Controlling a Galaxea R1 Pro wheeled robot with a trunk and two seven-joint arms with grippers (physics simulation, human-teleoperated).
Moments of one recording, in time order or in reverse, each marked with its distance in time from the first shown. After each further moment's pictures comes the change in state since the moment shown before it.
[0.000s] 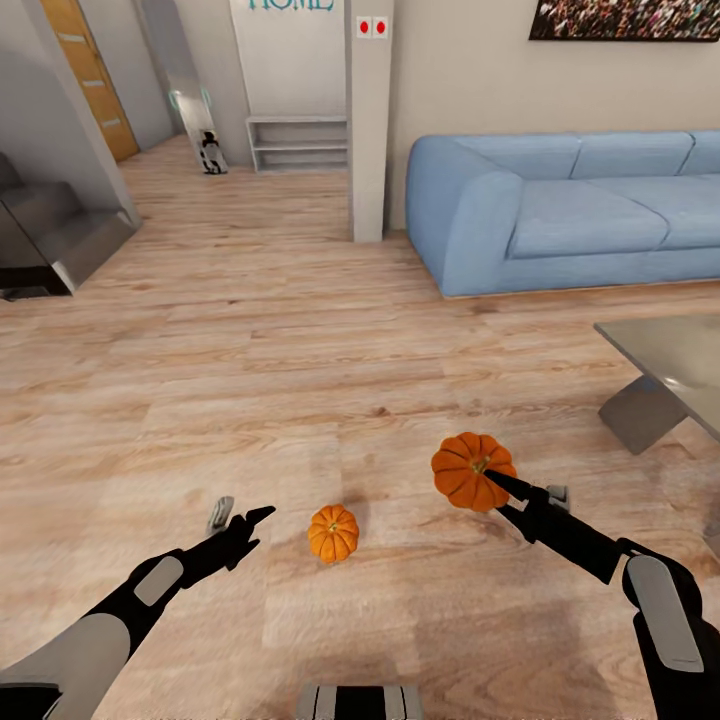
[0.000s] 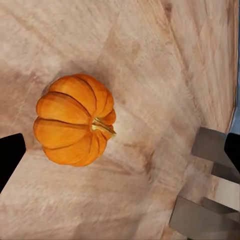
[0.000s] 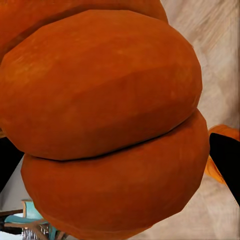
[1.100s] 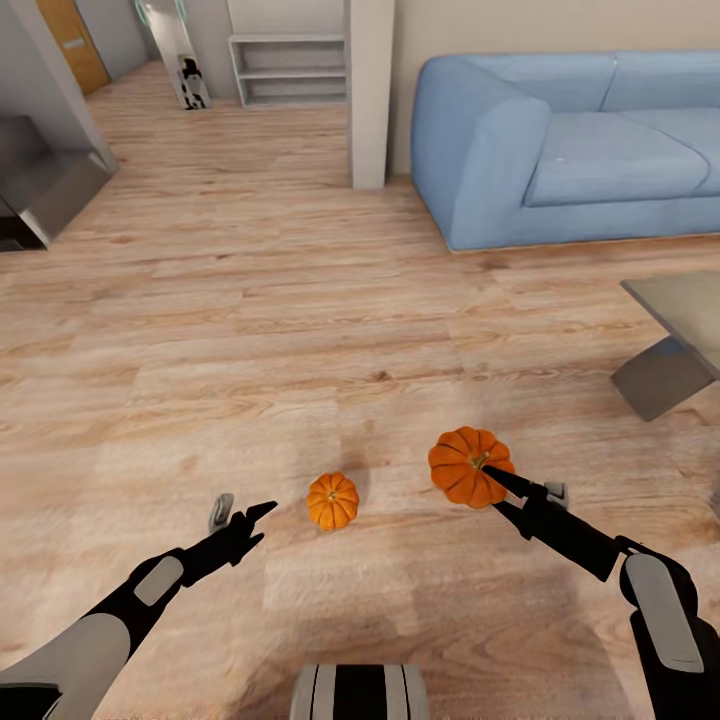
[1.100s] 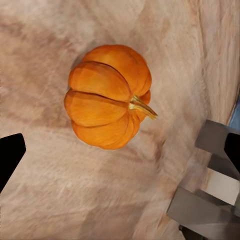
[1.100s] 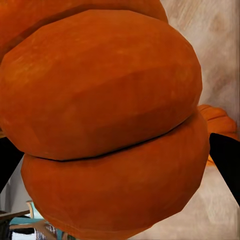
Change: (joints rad) left arm 0.000 0.000 -0.001 0.001 -0.003 0.008 -0.089; right arm 0.001 0.002 0.016 -0.011 -0.048 0.001 0.001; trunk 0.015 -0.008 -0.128
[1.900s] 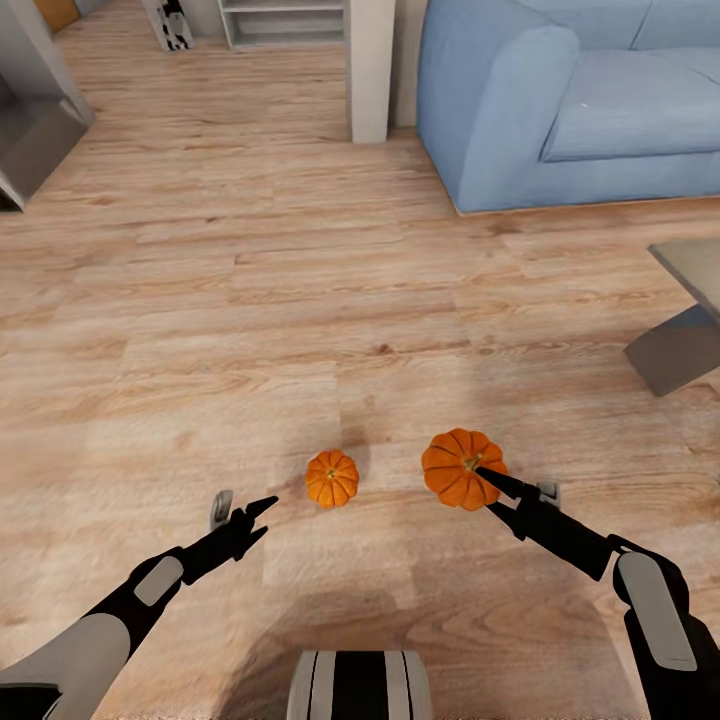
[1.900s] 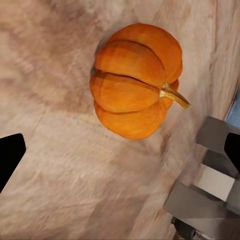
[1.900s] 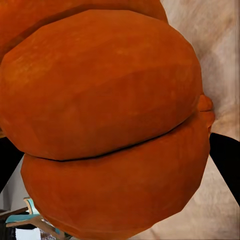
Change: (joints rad) left arm 0.000 0.000 0.000 -0.002 -0.001 0.000 -0.078; right arm 0.000 0.001 0.029 0.000 0.000 0.000 0.001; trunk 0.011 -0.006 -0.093
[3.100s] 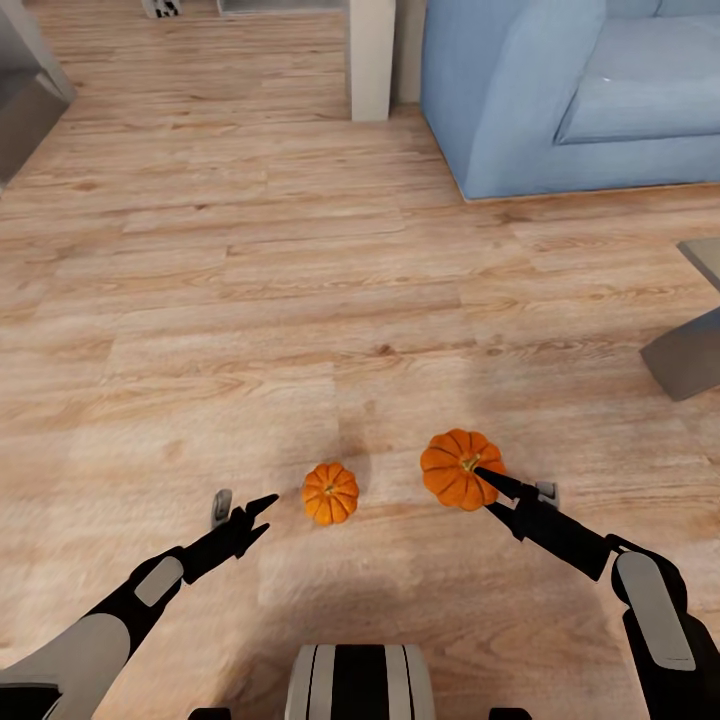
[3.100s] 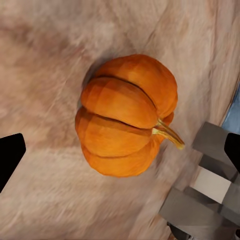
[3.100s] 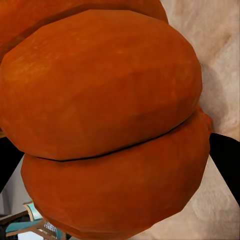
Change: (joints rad) left arm 0.000 0.000 -0.005 0.000 -0.005 -0.011 -0.043; right arm 0.000 0.000 0.006 0.000 -0.002 0.000 0.000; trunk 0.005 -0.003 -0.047
